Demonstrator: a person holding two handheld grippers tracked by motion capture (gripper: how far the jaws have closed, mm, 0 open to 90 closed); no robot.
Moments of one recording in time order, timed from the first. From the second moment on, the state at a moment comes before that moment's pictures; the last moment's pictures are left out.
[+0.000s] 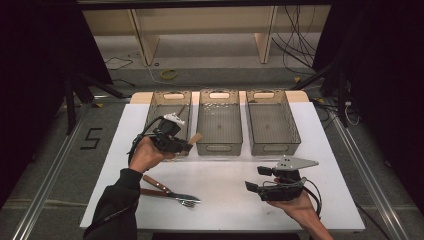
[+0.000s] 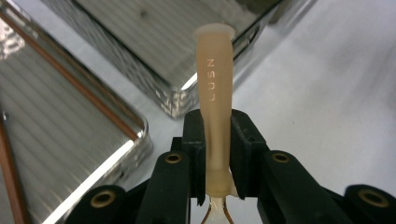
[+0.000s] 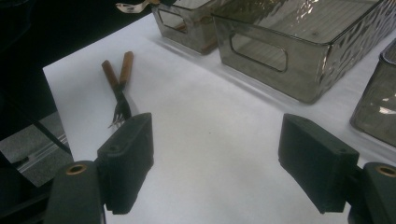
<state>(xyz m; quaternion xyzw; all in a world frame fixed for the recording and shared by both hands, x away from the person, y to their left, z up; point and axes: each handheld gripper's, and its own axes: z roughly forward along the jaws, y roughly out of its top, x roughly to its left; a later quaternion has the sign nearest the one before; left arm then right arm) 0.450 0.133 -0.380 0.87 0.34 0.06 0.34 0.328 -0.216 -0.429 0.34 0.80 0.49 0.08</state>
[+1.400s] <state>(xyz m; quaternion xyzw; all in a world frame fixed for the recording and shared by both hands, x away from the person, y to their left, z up) 0.526 0.068 -0.386 0.84 0.37 0.08 0.38 0.328 -0.219 -0.430 0.34 0.80 0.49 0.07</state>
